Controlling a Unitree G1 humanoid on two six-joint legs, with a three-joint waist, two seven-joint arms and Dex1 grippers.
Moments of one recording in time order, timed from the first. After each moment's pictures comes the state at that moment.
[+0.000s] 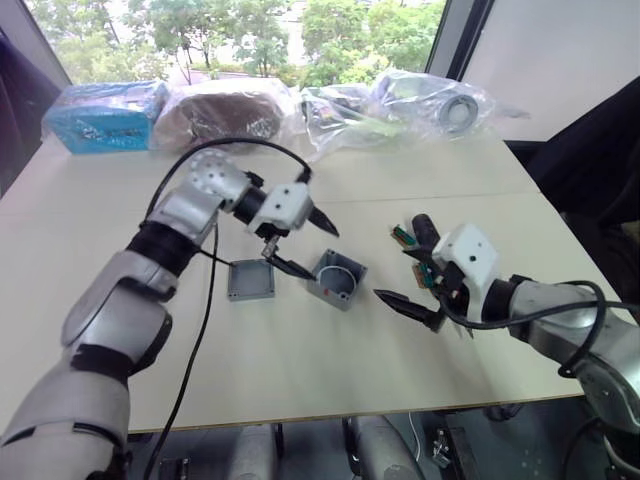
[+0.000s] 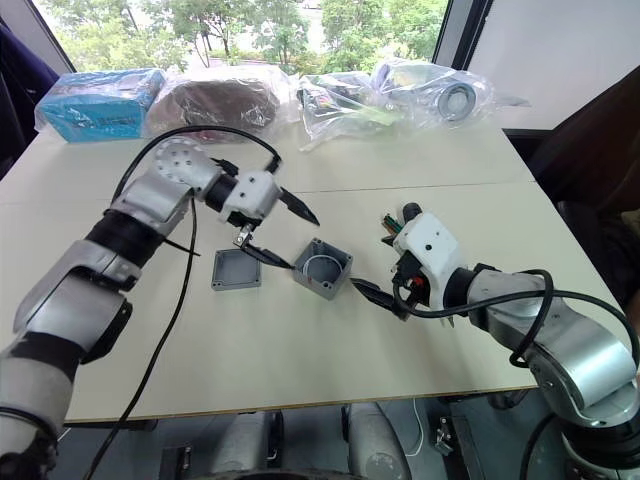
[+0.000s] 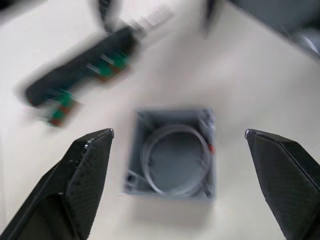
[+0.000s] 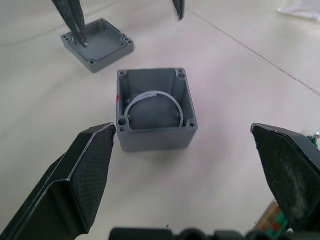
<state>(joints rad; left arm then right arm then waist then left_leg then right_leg) -1.05 0.58 -0.45 0.54 -0.35 -0.10 -1.50 -0.24 -0.80 -0.09 -0.75 0.65 0.99 0.51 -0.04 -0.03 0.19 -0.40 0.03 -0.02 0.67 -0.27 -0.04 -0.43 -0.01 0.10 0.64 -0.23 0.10</state>
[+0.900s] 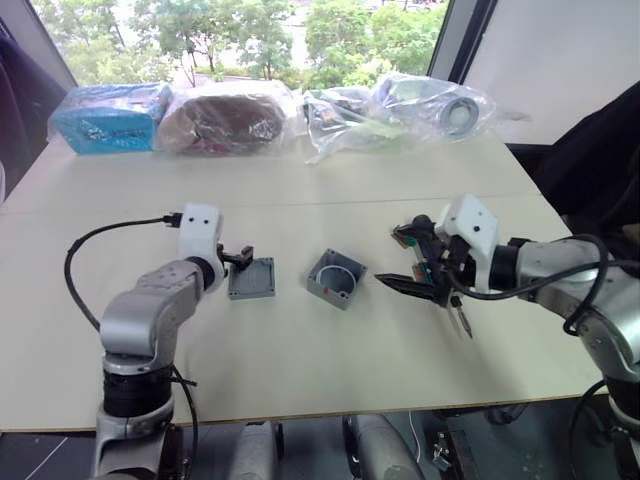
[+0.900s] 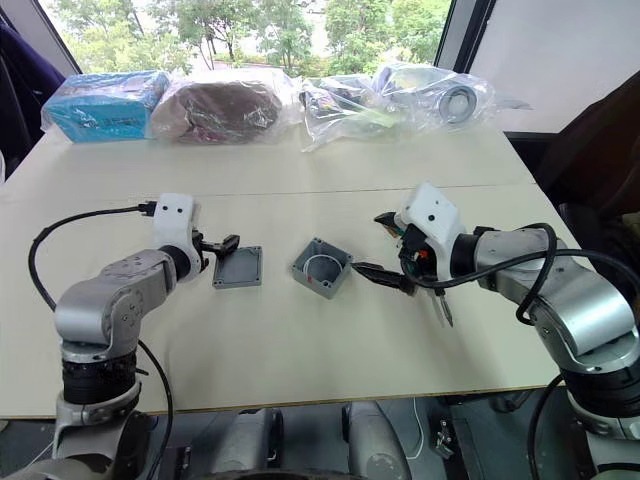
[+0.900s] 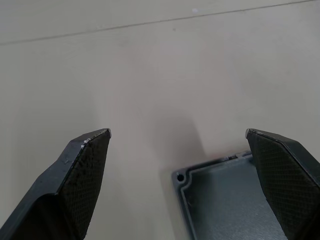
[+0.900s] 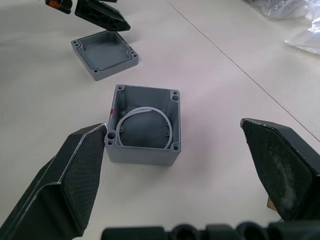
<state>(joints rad) -0.43 0.27 0.17 -0.46 -0.25 1.32 -0.06 -0.42 -0.89 -0.01 -0.56 0.59 0.87 0.75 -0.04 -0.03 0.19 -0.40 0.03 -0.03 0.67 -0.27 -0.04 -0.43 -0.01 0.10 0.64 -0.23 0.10</state>
